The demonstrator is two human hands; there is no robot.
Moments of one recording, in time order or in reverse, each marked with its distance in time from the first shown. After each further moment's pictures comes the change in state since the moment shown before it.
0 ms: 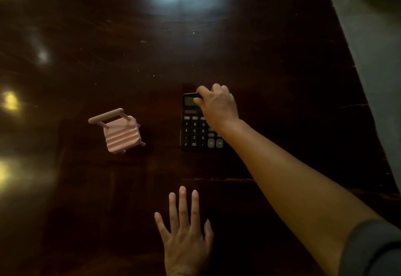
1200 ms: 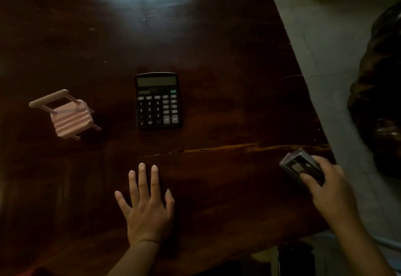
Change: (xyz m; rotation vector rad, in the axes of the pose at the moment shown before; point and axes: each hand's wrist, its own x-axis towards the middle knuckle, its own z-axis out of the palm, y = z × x) left_hand -0.004 0.004 -0.003 -0.014 -0.011 -0.043; right_hand -0.356 0.185 -0.102 0.168 0.058 0.772
